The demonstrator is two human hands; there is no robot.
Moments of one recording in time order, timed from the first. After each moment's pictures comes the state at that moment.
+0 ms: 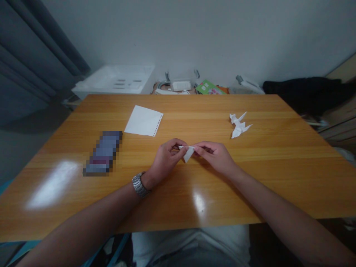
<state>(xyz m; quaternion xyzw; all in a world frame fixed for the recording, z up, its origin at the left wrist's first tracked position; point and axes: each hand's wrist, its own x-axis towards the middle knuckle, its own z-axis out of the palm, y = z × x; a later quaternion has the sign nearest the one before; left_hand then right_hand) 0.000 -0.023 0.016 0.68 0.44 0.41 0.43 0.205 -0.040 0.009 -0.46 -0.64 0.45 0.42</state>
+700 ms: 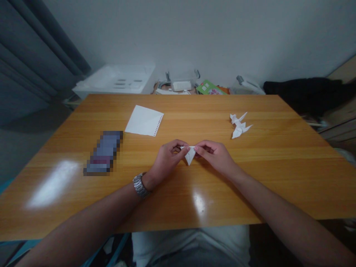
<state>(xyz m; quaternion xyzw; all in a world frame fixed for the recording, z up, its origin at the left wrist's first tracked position) 0.002 -0.022 0.014 0.66 0.44 0.42 0.46 0.205 -0.039 0.007 -0.46 -0.62 0.47 0.43</state>
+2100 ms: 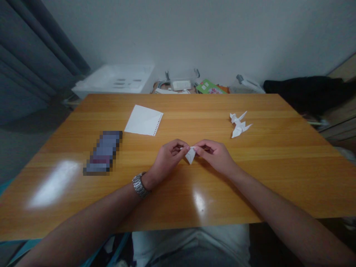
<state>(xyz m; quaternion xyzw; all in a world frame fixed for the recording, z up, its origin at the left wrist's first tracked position) 0.002 -0.023 0.015 0.66 0.42 0.40 0.48 0.205 -0.040 0.009 -0.46 -0.65 0.43 0.43</state>
